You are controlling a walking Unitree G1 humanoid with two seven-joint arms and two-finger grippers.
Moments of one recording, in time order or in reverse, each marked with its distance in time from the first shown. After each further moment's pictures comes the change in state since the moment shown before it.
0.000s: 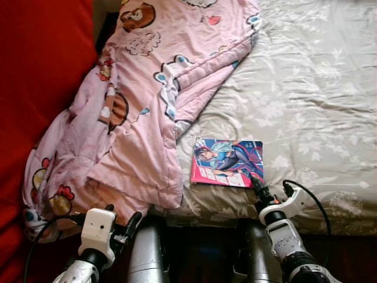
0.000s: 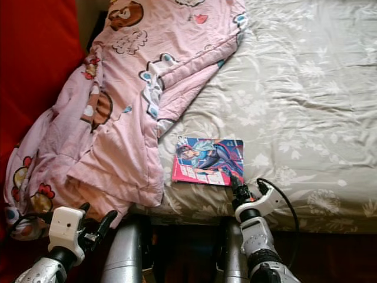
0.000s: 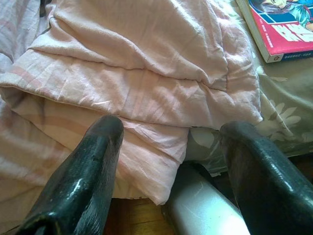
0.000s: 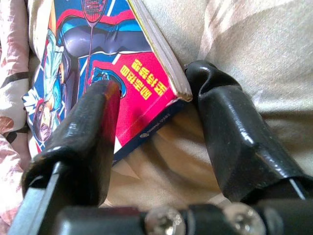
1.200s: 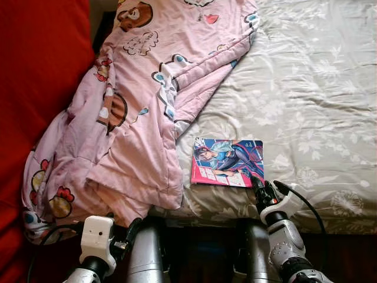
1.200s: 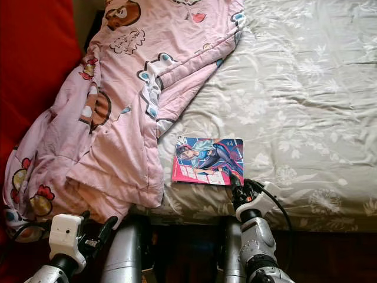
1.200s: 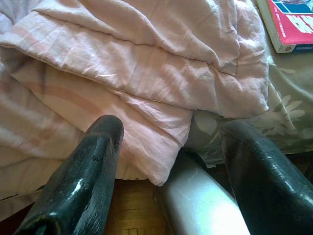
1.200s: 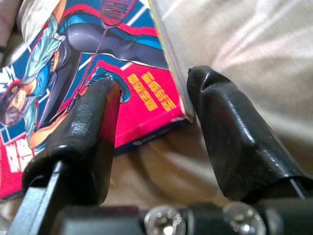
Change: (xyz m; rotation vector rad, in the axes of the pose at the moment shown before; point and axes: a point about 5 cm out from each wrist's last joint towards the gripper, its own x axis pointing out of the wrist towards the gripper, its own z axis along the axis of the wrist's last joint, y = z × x) left arm -0.005 -0.003 -0.013 -0.080 0.026 0.021; right arm -0.008 -0.006 0.014 -0.289 -0.109 -0.015
